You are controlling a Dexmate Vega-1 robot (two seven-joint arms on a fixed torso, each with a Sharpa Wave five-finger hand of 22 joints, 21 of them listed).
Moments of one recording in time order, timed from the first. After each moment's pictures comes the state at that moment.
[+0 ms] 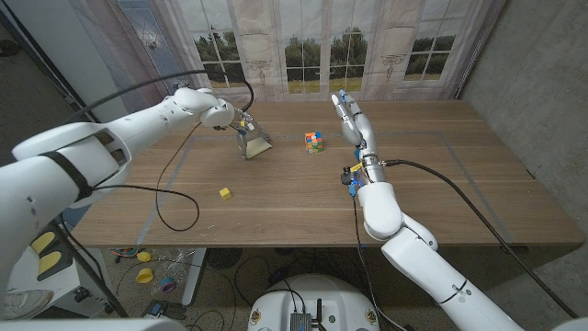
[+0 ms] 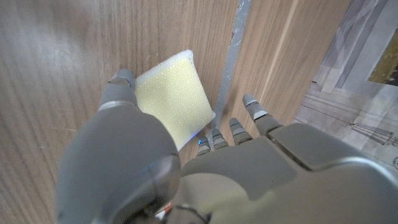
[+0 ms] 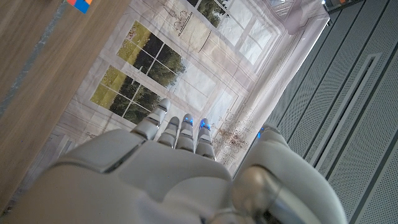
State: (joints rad) left arm -0.07 0.57 1.18 -0.87 1.06 -0.44 -0.33; left_hand 0.83 -0.17 0.15 -0.11 0.51 -0.17 -0.12 0.20 0.20 -0.14 -0.13 0.21 0.20 -0.04 -0.03 0.19 0.17 0.13 0.00 0.34 0.18; right arm -1.16 -0.42 -0.52 -2.08 -0.06 0.02 -0.55; right_hand 0.31 0.12 0.13 0.04 0.20 0.13 0.01 0.19 0.17 0.12 0.07 0.21 0.19 0.01 0.04 0.20 0.18 0.18 0.00 0.20 0.17
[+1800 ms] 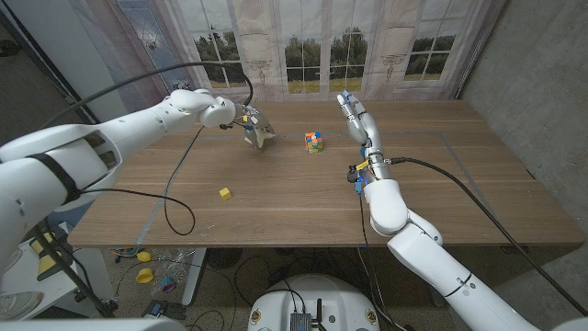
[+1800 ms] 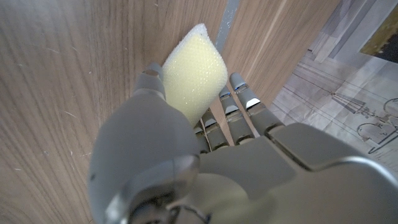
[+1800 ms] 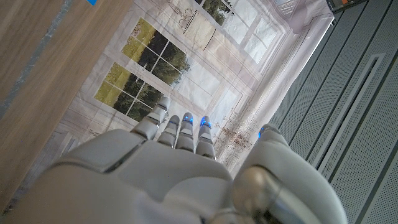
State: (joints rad) left arm -0.01 0.70 1.16 -1.10 0.88 -0.33 -0.26; left_hand 1.06 0.10 0.07 -0.10 0.48 0.33 -0.13 0.27 0.20 0.39 -0.17 0.28 0.19 0.51 -0.05 0.18 0.17 0.41 -0.04 0.44 0.20; right arm -1.14 -0.46 -0.49 -2.04 0.00 0.07 -0.52; right_hand 0.31 0.12 0.14 0.03 0.20 0.16 -0.01 0.19 0.17 0.14 0.08 0.21 0.19 0.03 0.04 0.20 0.18 0.19 0.01 0.20 0.17
